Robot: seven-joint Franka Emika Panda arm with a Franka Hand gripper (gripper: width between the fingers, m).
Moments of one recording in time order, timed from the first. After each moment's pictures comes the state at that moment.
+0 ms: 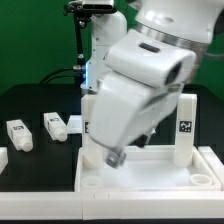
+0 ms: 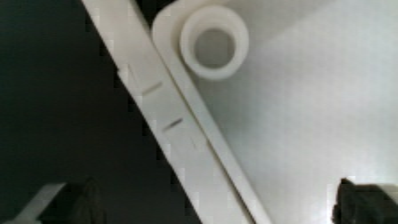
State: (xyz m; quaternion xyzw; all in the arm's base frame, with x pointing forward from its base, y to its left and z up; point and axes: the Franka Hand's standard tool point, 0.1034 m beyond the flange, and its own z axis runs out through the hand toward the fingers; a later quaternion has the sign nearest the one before) arm 0.661 -0.003 0.088 0.86 0.49 -0.10 0.10
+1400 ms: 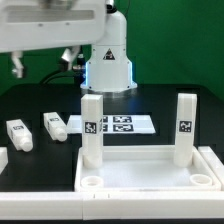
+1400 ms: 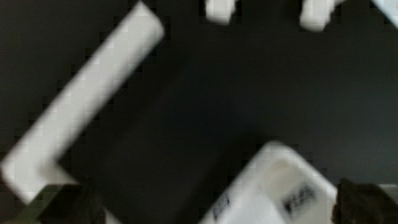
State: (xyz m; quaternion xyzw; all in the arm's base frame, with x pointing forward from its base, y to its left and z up) arm 0.515 -0.142 0.159 0.94 0.31 -0.13 0.04
